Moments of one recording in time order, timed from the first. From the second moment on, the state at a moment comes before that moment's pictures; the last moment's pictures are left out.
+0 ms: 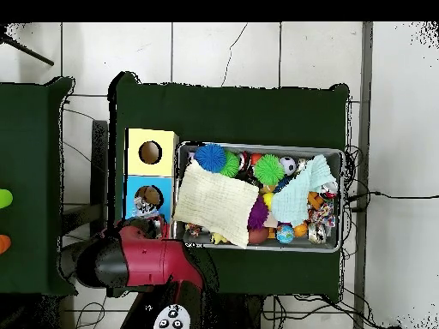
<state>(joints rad) 0.24 -0.77 -0.17 1.94 0.15 0.24 1.58</state>
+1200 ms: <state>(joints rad) 0.24 -0.73 -0.17 1.94 0.15 0.07 1.58</state>
